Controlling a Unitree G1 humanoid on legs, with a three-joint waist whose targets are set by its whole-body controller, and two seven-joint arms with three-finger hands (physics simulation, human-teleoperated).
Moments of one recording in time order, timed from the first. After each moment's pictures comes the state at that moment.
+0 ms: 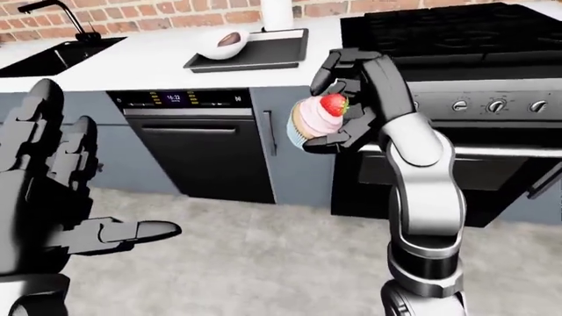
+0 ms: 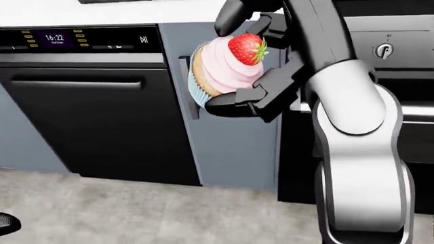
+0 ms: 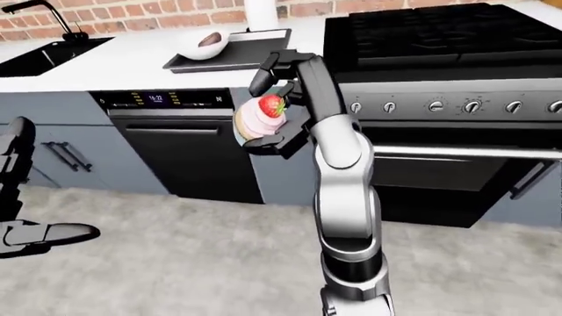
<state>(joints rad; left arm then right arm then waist) 0.03 0.56 0.61 -1.04 -0.80 0.81 0.28 -0.78 -0.05 0.04 -0.42 -0.43 0.91 0.30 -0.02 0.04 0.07</state>
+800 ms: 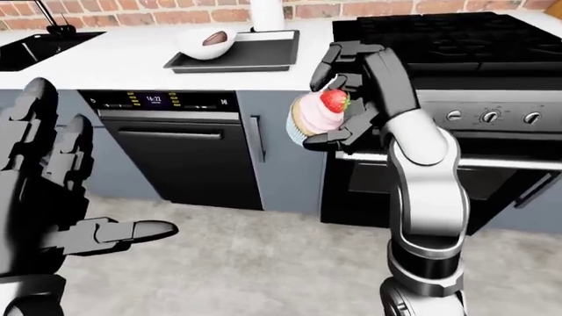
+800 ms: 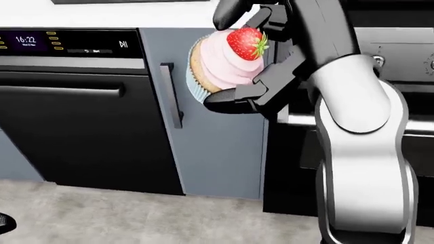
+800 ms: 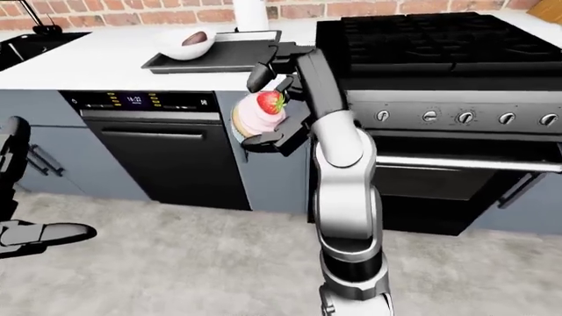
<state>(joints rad) 0.04 0.57 0.62 -1.04 -0.81 0.80 0.29 -0.80 -0.05 0.04 -0.44 -0.46 0.90 0.32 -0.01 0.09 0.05</state>
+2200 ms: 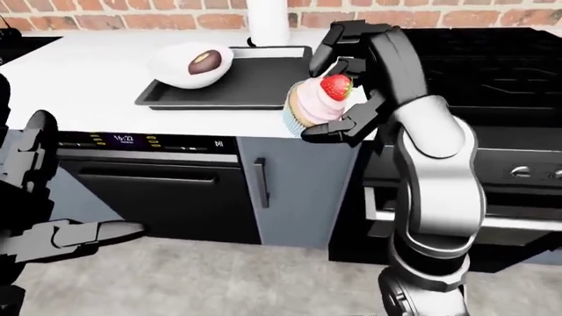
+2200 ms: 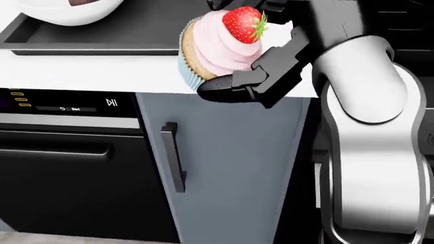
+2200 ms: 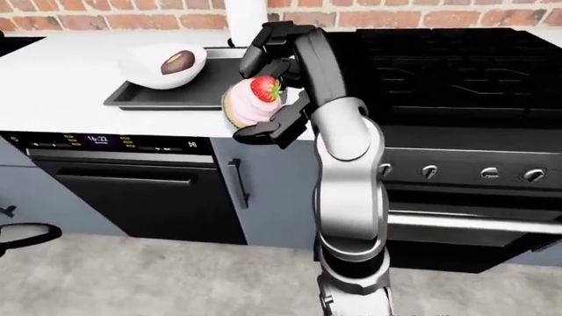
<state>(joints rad) 0.07 0.65 0.79 -1.03 -1.00 0.83 0.35 -0.87 -0.05 0.04 -0.49 -0.46 0.99 0.35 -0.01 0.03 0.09</state>
